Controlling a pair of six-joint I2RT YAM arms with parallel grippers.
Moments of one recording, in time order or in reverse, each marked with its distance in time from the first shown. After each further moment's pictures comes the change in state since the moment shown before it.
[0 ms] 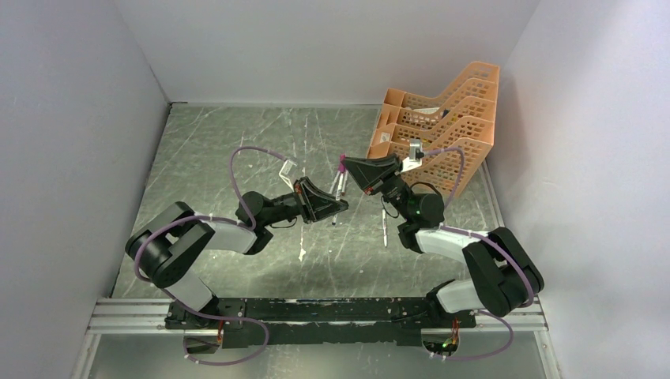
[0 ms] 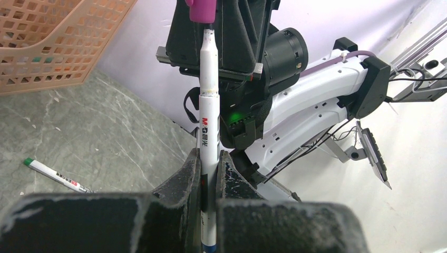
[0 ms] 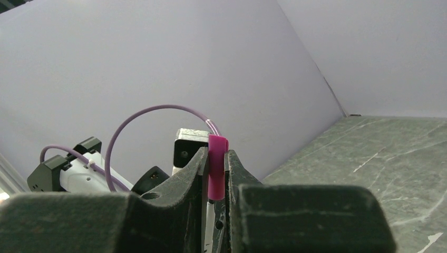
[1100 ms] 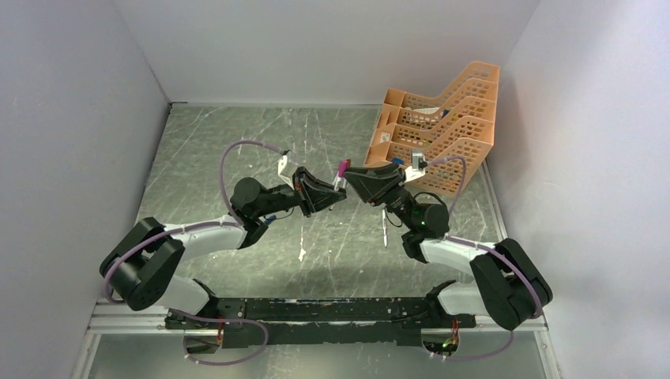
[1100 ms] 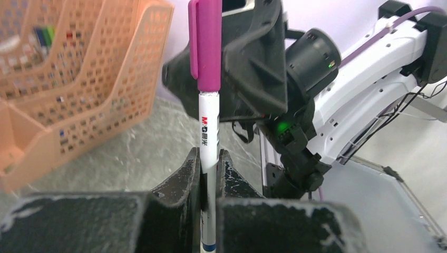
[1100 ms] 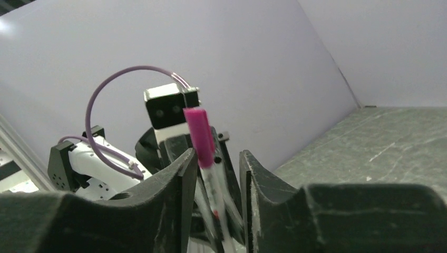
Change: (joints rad) left arm 0.033 -0.164 0.070 -0.328 0.029 0.414; right arm 0.021 -0.075 -0.089 0.006 -0.011 0.029
